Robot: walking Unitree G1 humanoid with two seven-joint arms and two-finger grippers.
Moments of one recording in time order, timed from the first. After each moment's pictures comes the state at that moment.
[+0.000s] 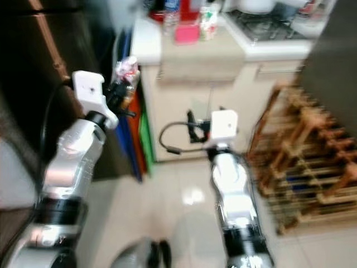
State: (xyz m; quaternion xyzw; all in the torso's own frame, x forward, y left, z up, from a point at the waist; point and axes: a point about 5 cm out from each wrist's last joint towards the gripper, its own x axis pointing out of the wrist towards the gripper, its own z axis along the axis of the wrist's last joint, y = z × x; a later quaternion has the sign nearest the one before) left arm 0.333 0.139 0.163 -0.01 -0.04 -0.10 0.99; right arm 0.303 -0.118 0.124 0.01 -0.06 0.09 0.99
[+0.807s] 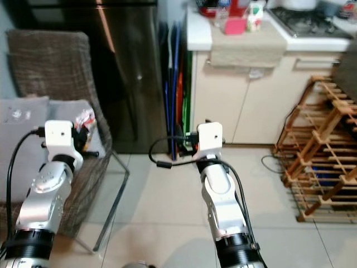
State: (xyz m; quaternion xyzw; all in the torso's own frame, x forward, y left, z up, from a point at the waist) left arm 0.306 0.203 0.106 0.04 0.05 0.03 1.00; right arm 0.299 -0.108 0.110 0.01 -0.04 0.11 0.99
